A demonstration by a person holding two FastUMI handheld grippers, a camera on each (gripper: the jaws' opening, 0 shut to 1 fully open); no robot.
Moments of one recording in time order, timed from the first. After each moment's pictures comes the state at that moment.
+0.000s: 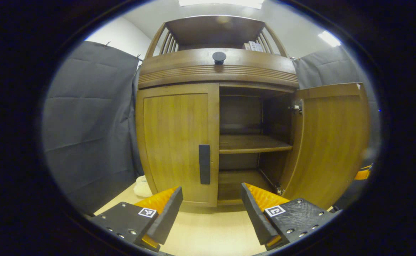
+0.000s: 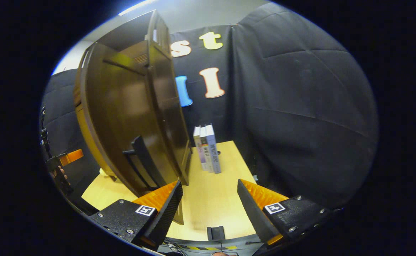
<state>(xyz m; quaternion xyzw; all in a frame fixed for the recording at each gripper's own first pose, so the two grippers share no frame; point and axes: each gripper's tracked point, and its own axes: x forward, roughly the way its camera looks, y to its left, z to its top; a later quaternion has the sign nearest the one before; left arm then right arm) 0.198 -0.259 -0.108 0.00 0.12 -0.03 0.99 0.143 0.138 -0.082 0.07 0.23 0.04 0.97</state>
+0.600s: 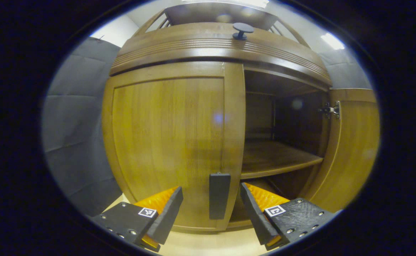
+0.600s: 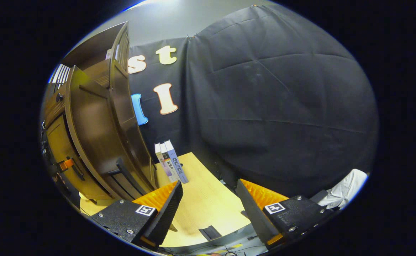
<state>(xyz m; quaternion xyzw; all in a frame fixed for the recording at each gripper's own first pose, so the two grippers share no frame) 0.353 -0.237 -0.140 -0.01 0.12 -0.07 0.99 0.109 0.123 -0.054 0.09 0.18 -0.15 0.97</state>
